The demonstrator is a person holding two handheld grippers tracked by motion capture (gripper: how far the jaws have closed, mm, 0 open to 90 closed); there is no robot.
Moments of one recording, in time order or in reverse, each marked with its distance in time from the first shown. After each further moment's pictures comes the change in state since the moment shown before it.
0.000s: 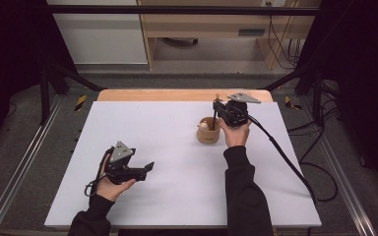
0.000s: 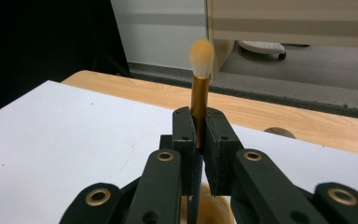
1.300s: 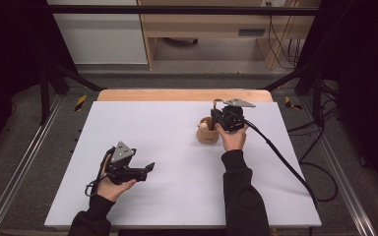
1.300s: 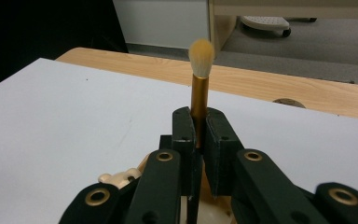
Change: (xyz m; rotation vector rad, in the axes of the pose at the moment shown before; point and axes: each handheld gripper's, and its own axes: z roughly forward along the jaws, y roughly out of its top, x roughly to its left) left arm -0.001 0.000 0.001 0.009 -0.002 0.008; right arm 0.001 -0.021 0.013 0.081 -0.001 0.025
